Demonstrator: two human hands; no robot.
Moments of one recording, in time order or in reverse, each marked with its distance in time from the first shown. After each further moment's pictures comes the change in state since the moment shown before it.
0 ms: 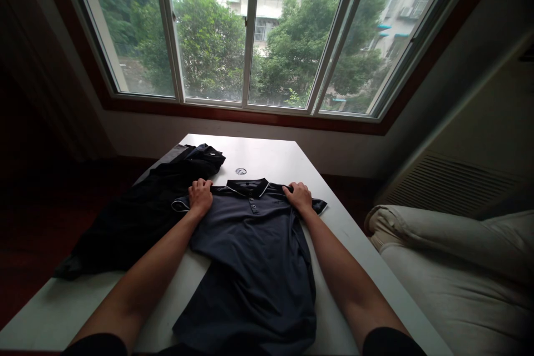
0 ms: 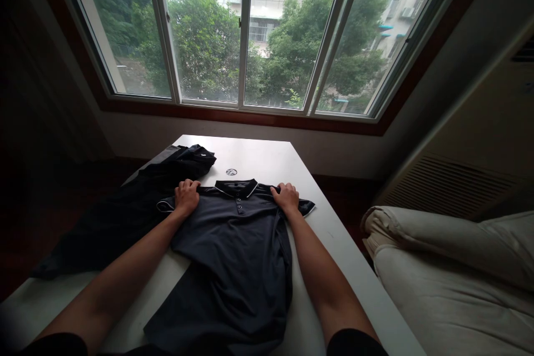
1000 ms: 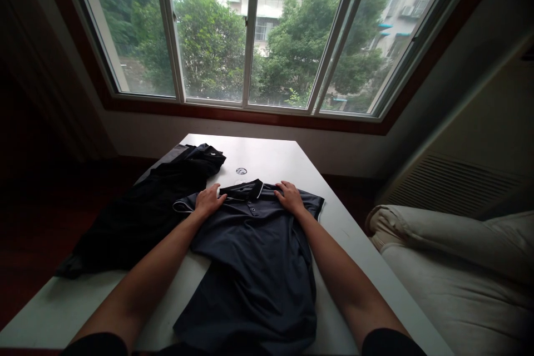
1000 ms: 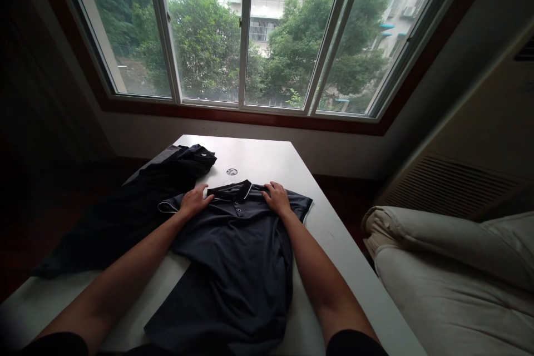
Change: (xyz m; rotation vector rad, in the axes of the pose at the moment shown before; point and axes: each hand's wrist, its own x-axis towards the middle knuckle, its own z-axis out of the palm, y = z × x) left_hand -0.004 0.012 0.010 -0.065 -0.210 0.054; right_hand -0.008 -0.019 0.021 0.075 -0.057 -0.297
